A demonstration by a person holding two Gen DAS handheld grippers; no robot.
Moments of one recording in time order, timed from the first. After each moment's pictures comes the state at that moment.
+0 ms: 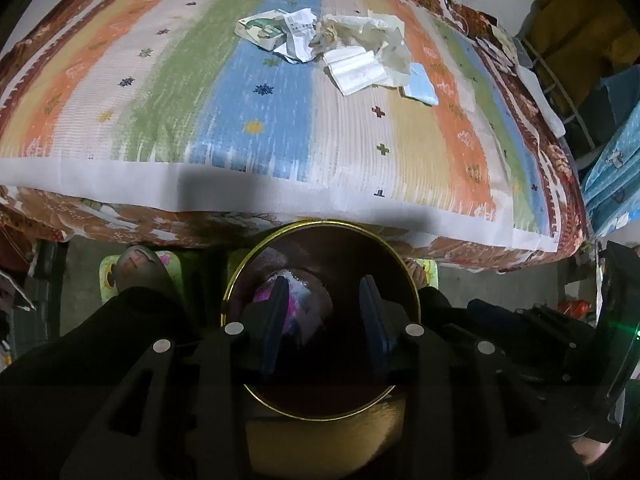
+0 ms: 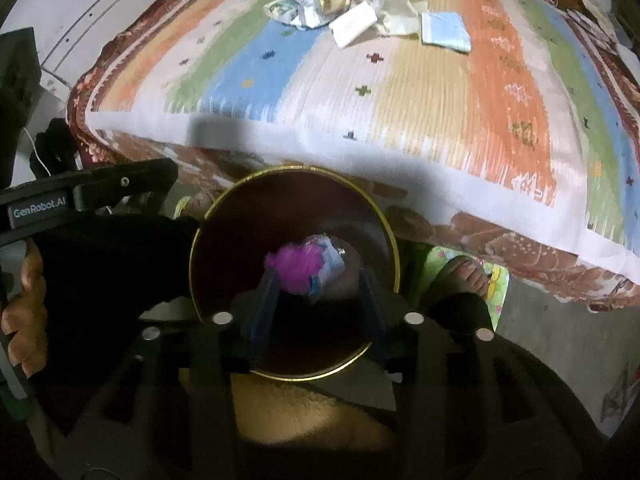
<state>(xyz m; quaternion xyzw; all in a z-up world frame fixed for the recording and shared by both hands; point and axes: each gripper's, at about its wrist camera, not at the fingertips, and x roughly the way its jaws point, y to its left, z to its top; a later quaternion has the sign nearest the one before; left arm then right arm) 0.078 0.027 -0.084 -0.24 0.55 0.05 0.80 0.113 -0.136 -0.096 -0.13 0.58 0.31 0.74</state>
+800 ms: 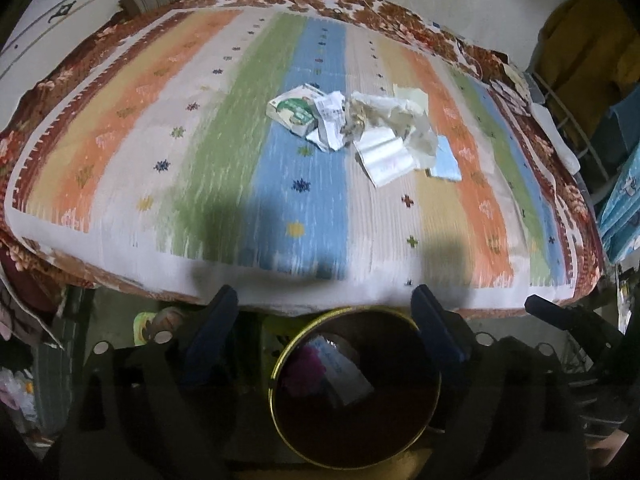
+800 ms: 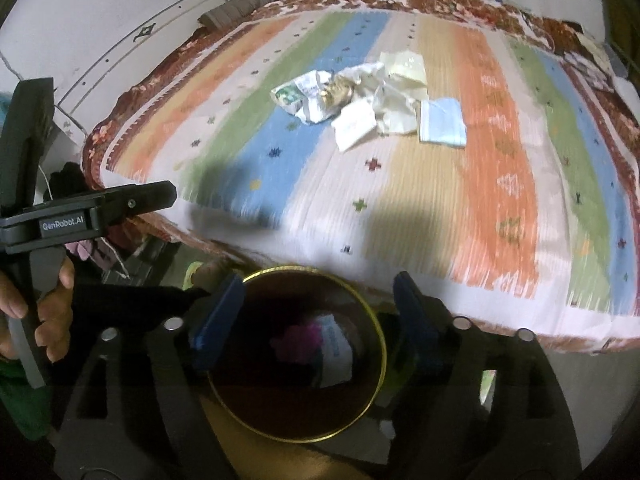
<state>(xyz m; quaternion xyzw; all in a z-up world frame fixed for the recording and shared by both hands) 0.113 0.075 -0.042 -0.21 0.49 0.10 0.84 0.162 -0.119 -0.042 -0.10 0.50 0.34 0.79</state>
